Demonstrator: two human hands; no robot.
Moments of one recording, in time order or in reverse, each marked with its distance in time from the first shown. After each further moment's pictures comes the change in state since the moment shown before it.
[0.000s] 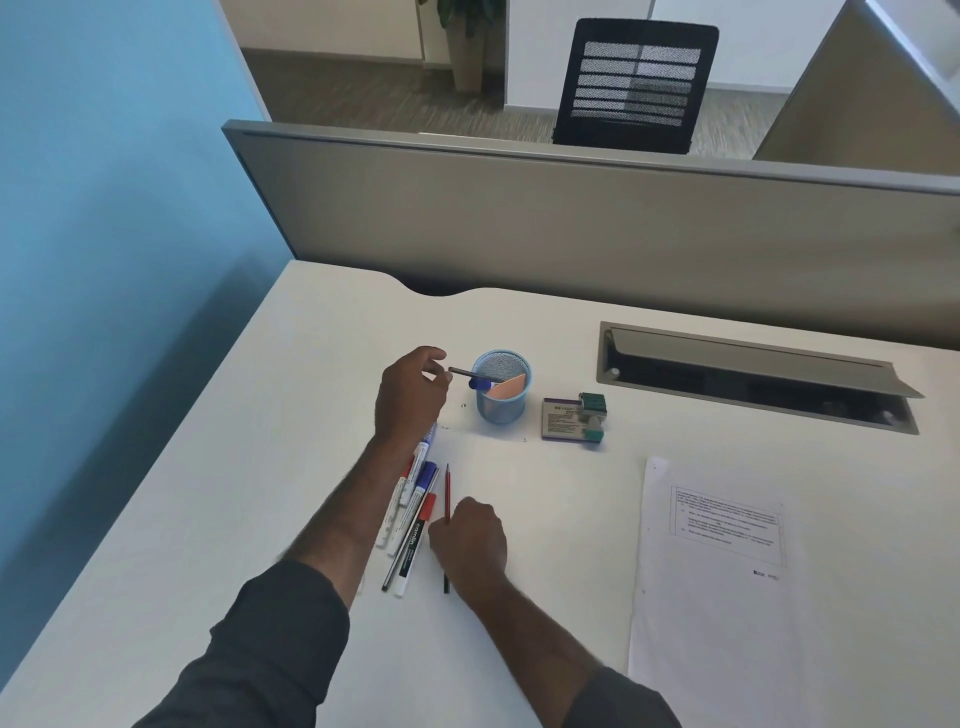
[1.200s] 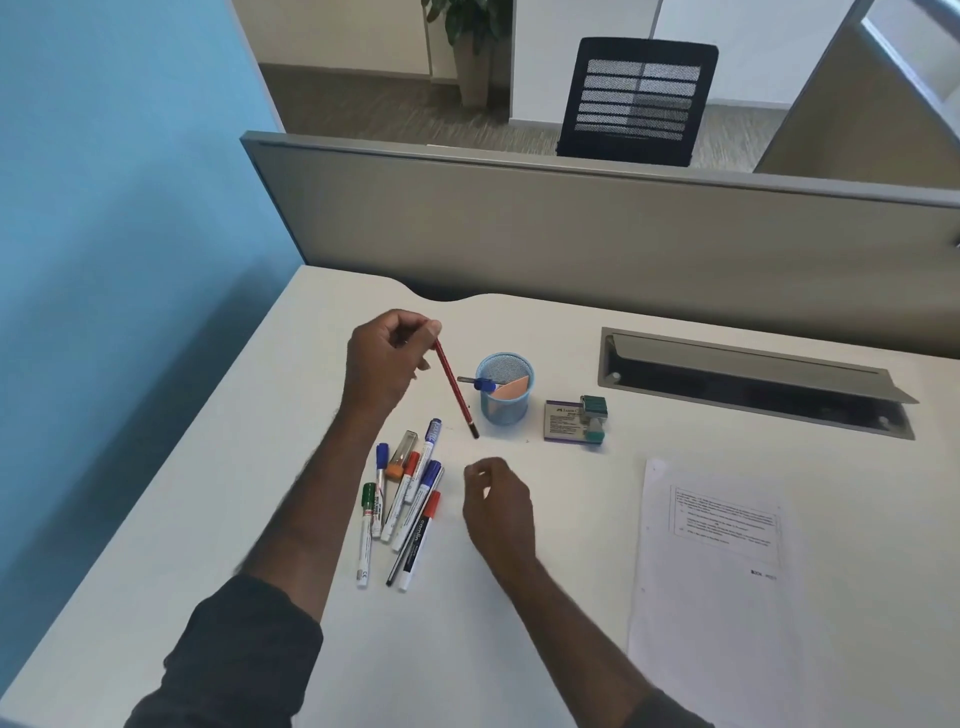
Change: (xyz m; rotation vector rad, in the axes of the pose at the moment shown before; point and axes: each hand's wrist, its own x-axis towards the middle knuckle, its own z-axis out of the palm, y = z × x) left_hand -0.007 0.039 -0.063 -0.291 0.081 0.101; right_hand -0.001 0.009 -0.034 0.341 0.253 -0.203
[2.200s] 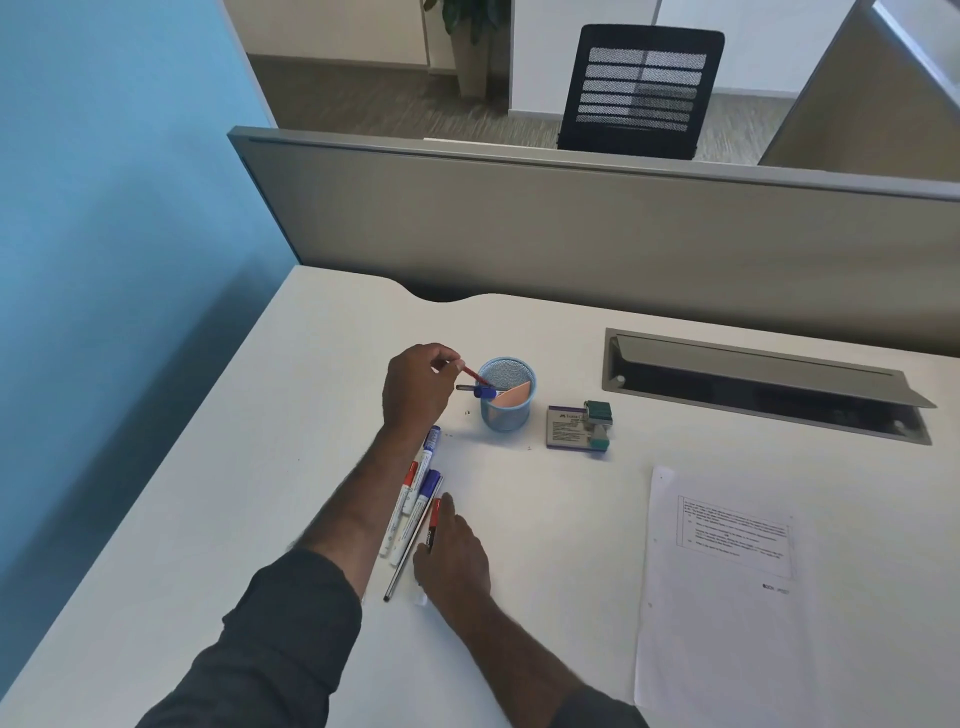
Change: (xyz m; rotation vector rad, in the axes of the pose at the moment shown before) left_hand 0.018 -0.051 0.057 0.309 -0.042 -0.030; right_hand -0.021 0.016 0.058 -0.311 -0.340 -0.020
